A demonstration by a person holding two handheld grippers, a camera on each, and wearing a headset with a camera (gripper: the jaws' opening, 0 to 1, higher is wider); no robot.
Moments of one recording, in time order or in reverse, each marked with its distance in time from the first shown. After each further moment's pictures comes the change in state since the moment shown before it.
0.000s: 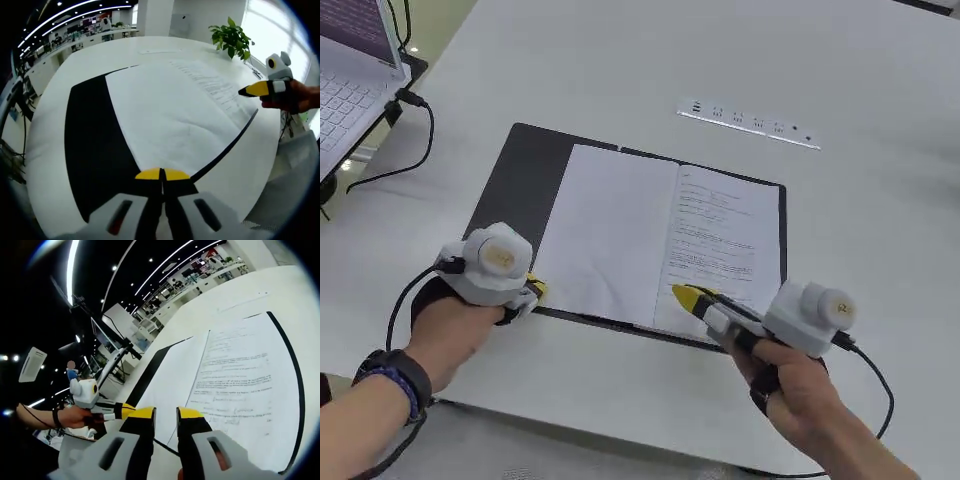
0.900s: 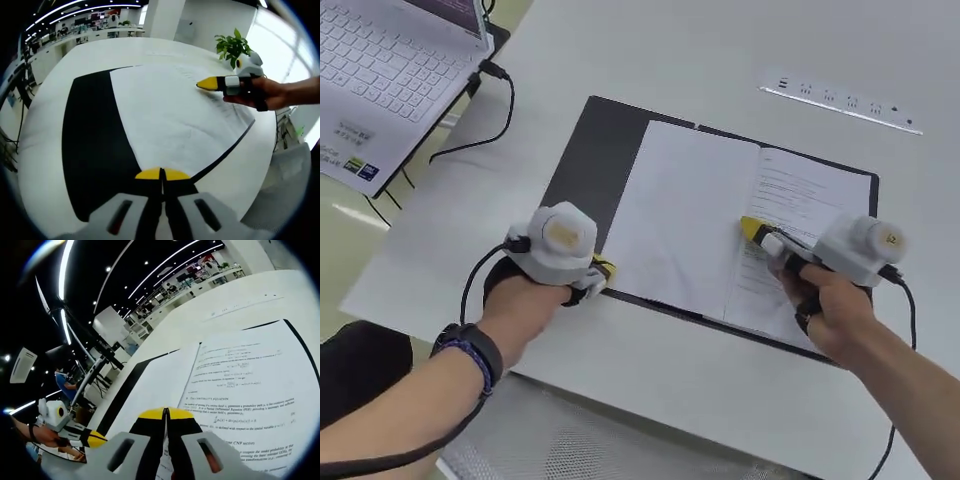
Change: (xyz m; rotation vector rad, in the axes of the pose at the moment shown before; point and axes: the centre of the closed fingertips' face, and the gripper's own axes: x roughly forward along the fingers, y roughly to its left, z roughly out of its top) left arm 0.006 0.003 0.000 -0.079 -0.027 -0.037; right arm 0.078 -0.046 0.039 -0.012 -0.042 -0.080
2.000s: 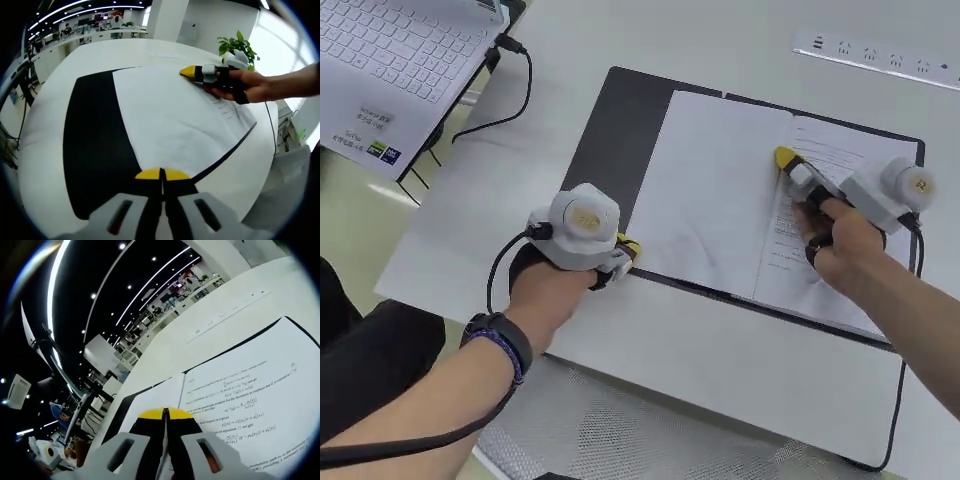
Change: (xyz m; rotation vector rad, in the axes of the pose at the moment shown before) left arm 0.006 0.006 -0.003 -0.019 -0.021 0.018; right arm 0.038 -0.015 0.054 0.142 -0.215 -0.064
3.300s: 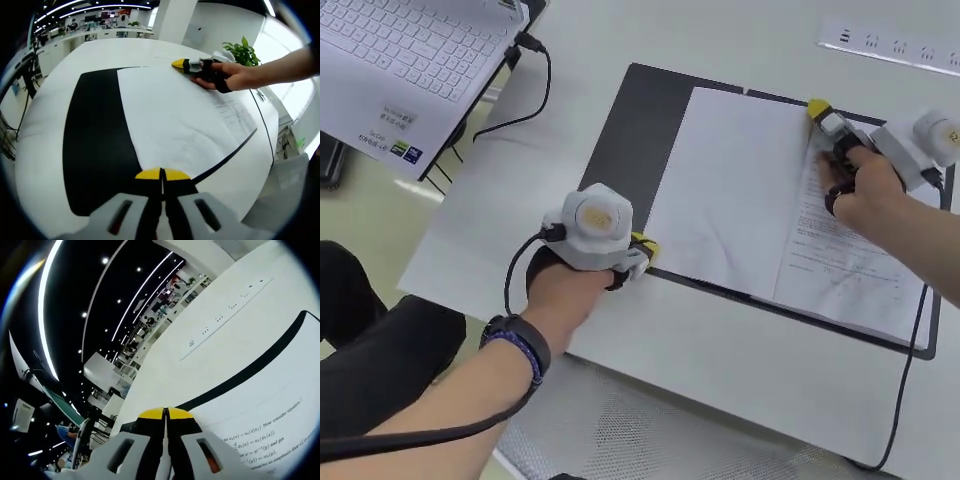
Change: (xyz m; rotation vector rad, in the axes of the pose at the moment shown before) left arm -0.001 0.000 0.001 -0.060 -0.012 0.006; right arm 0.067 -0.049 0.045 0.148 -0.076 0.005
